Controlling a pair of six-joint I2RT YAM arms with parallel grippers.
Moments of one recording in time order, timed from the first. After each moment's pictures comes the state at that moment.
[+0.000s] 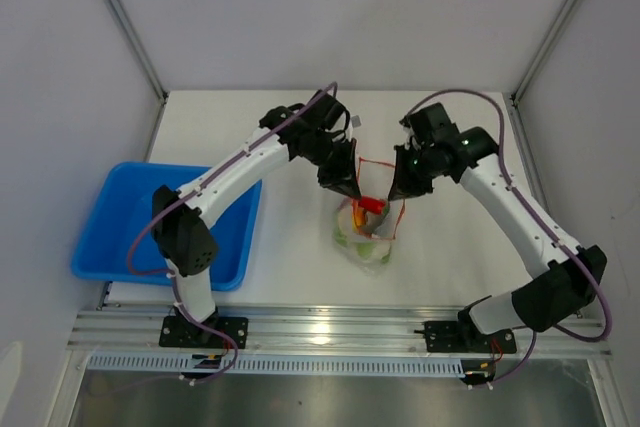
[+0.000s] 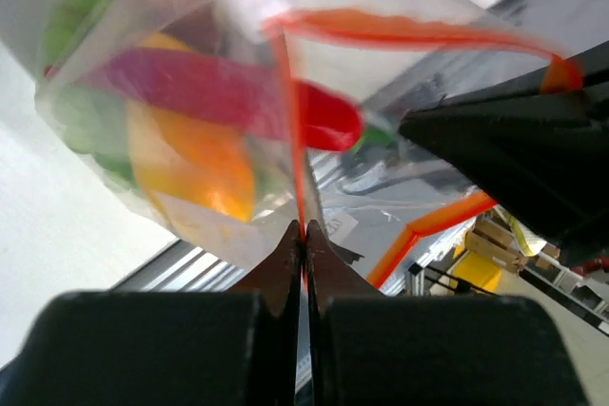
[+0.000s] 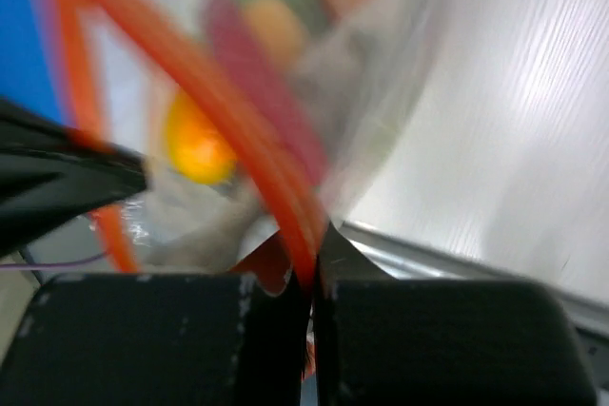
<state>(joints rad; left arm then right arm) -0.72 1.85 1.79 -1.05 0.49 -0.62 0.47 1.43 1.39 -1.08 -0.21 0.49</state>
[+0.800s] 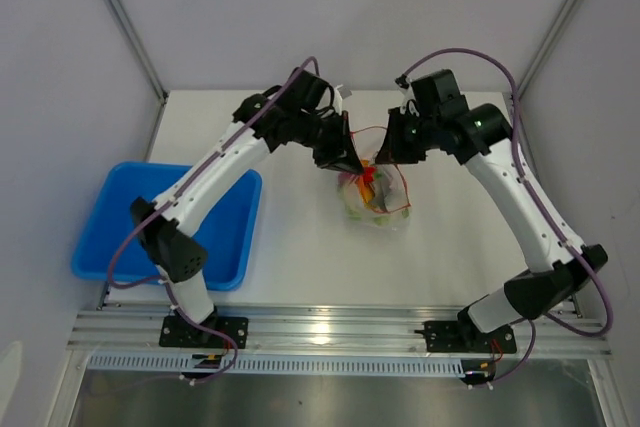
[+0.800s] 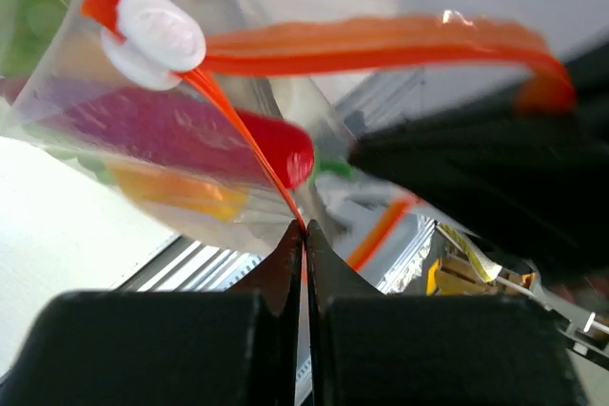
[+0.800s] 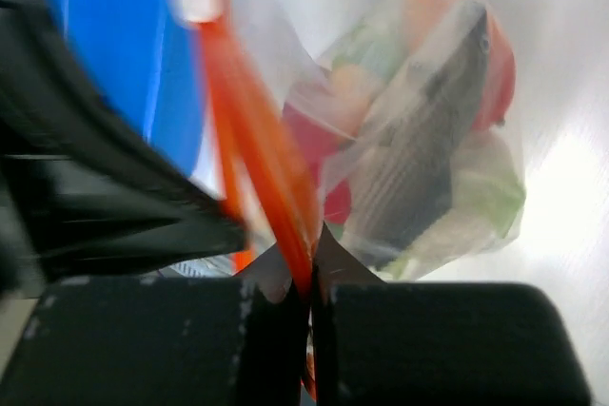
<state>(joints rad) -0.68 1.81 1.94 -1.01 0.53 -0.71 0.52 1.55 1.82 -1.13 -0.20 0.47</state>
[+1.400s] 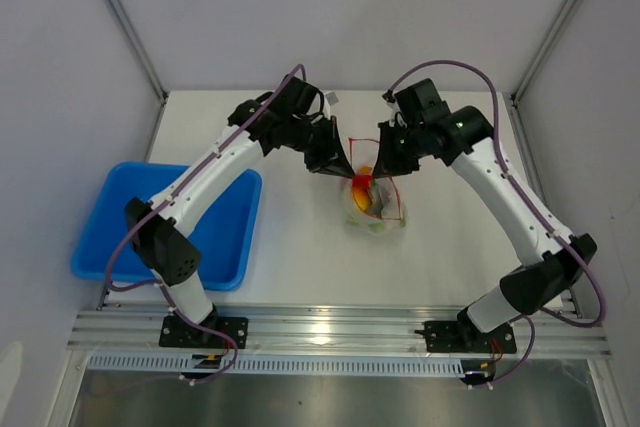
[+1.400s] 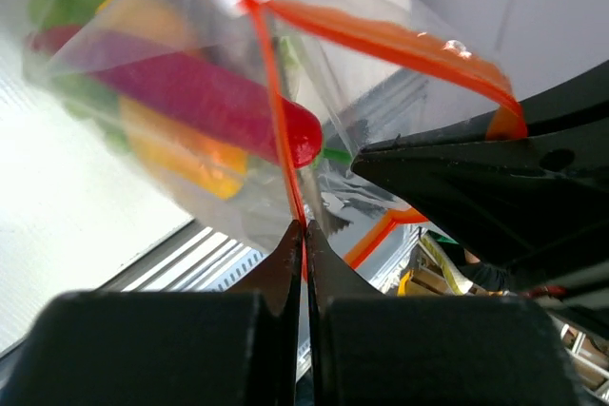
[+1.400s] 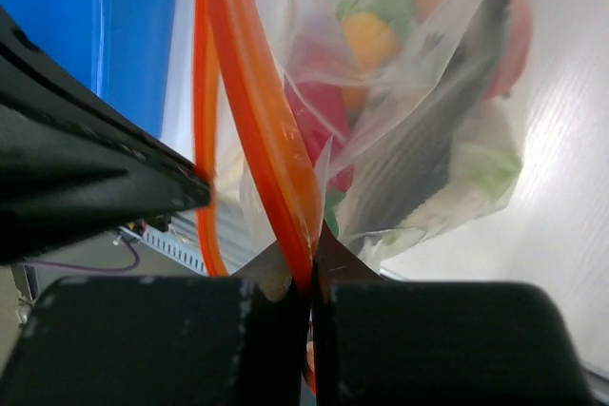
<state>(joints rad) -0.63 1.74 1.80 -0.96 0.53 -0.76 0.55 1.57 1.77 -1.15 -0.18 0.46</state>
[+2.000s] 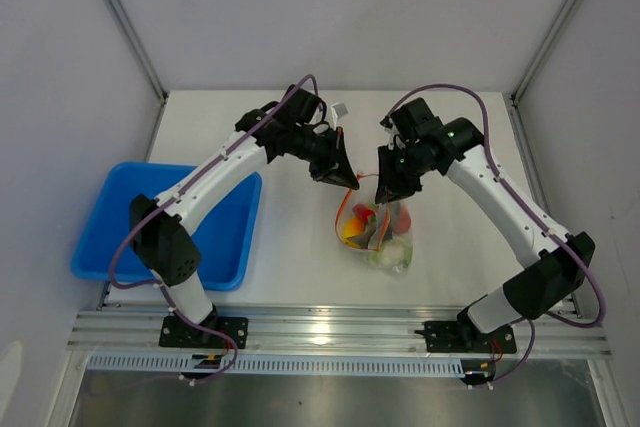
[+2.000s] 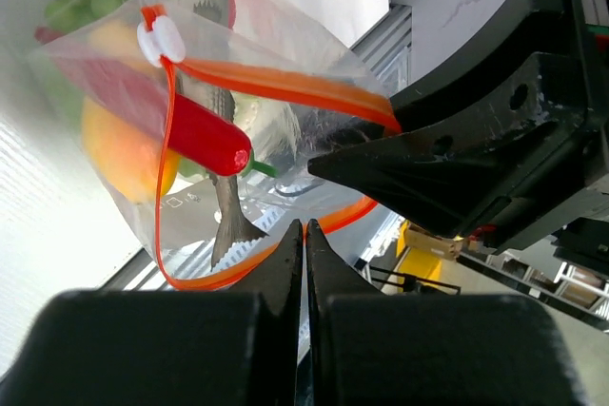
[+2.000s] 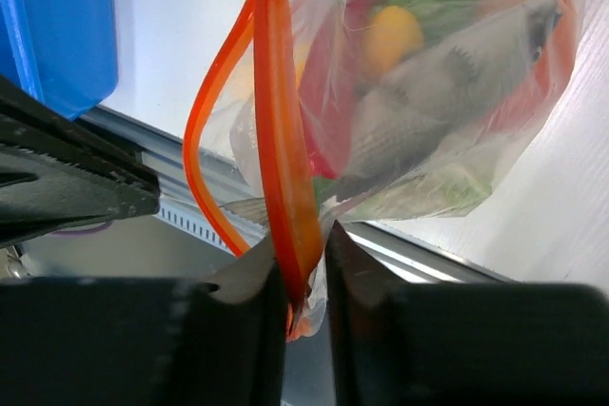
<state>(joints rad) -0.63 1.72 1.69 -0.85 0.69 -0.70 0.56 1.51 1.60 -1.20 -0.23 0.45</state>
